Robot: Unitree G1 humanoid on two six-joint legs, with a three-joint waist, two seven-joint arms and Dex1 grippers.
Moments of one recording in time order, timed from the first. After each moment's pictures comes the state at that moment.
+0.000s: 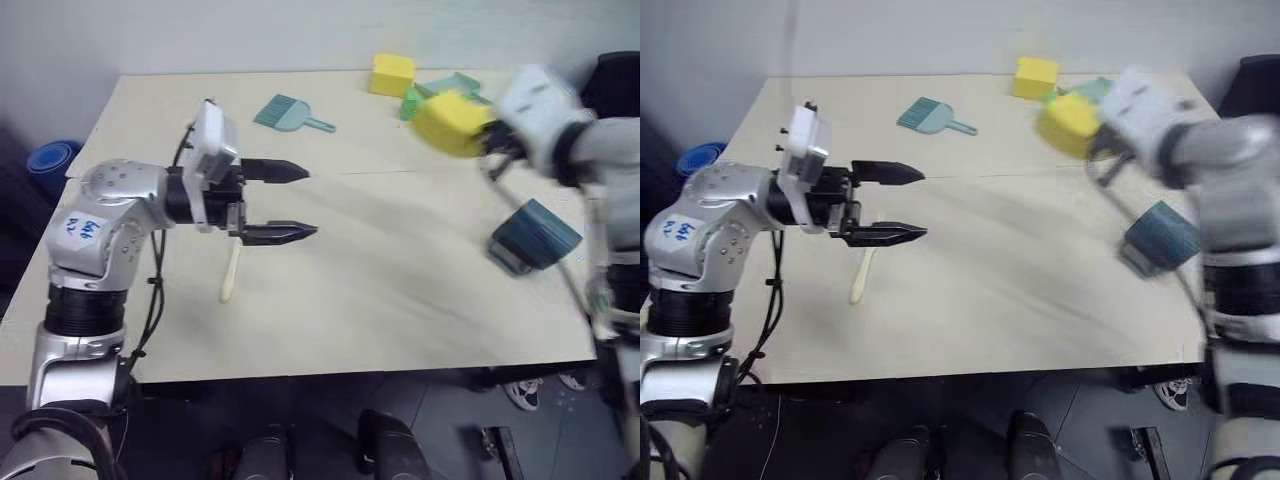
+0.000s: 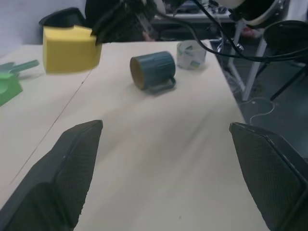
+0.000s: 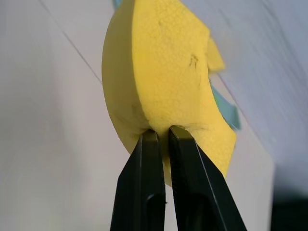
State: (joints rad) left arm -0.83 0.63 -0.01 -0.11 -0.60 0.63 -1.12; right arm -0.89 -1.01 -0.05 -0.04 -0.13 0.73 0.96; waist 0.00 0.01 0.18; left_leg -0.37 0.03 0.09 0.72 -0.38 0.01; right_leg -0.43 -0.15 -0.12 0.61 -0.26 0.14
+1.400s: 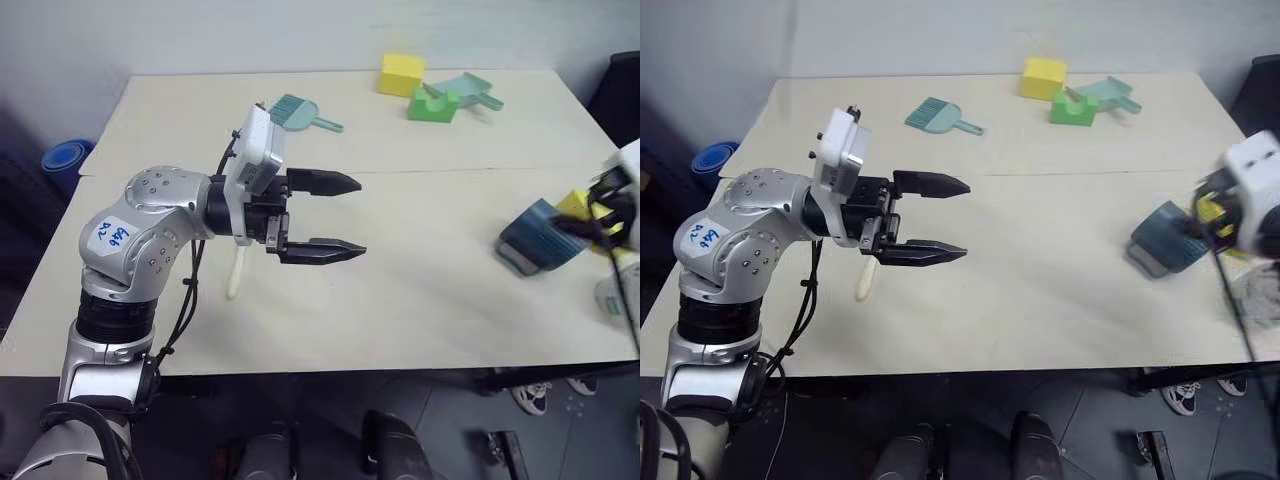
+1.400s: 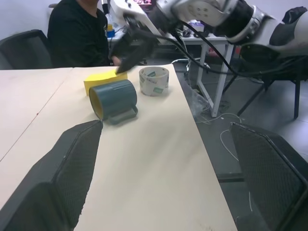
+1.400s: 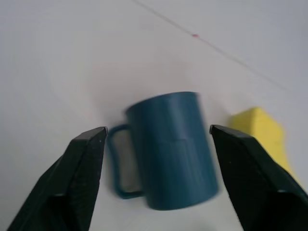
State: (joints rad) left arm -0.84 0.57 -0.04 -0.24 -0.66 0.72 -1.04; right arm -0.48 -1.07 -0.31 -0.27 0.19 1.18 0.84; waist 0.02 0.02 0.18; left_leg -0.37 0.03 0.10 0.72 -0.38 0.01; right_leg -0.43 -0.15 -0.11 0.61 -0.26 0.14
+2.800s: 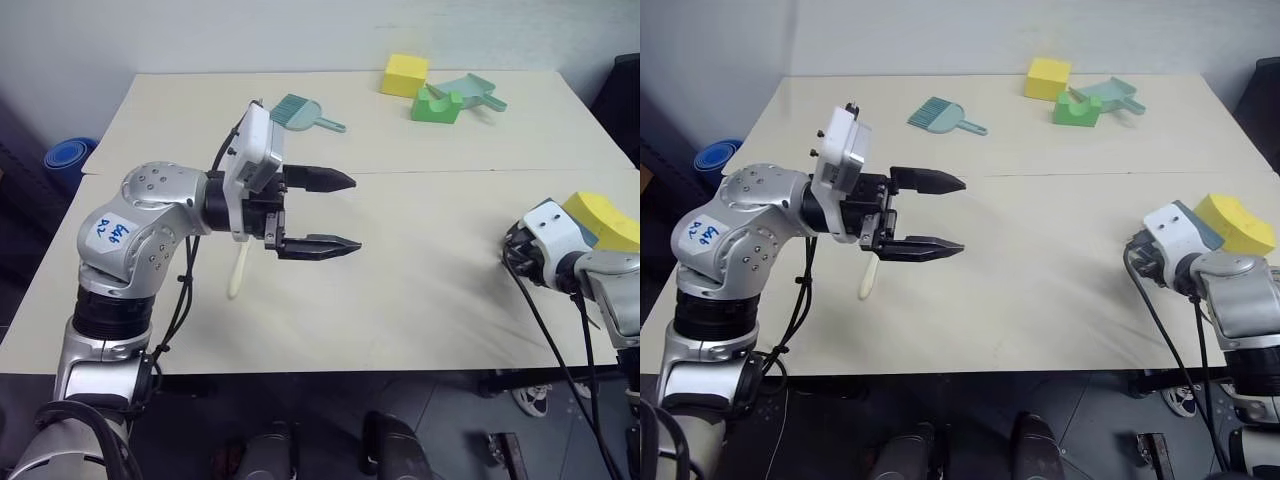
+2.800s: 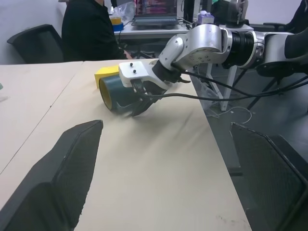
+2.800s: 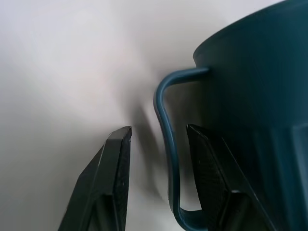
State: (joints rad) left arm -0.85 0.59 -0.05 -0.22 -0.63 0.70 -1.05; right arm -0.46 -0.91 -0.04 0.04 0.10 0.91 0.61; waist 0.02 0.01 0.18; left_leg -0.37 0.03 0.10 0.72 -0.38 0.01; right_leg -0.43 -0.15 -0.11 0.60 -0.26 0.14
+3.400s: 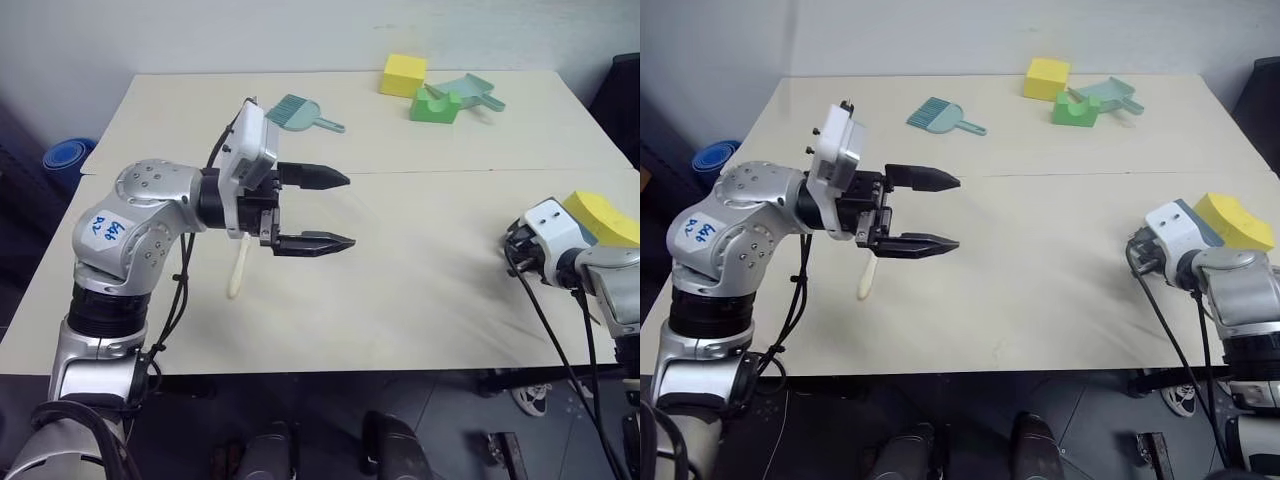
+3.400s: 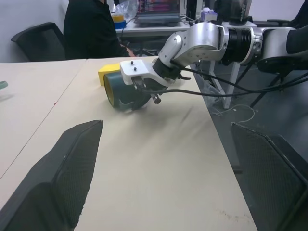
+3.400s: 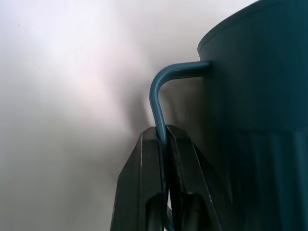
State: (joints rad) left arm -0.85 0.63 -0.05 -0.20 -0.62 0.68 -1.06; right arm -0.53 -0.89 -0.02 0.15 0.11 0.83 0.67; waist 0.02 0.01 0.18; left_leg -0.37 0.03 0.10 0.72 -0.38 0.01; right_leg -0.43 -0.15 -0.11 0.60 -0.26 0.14
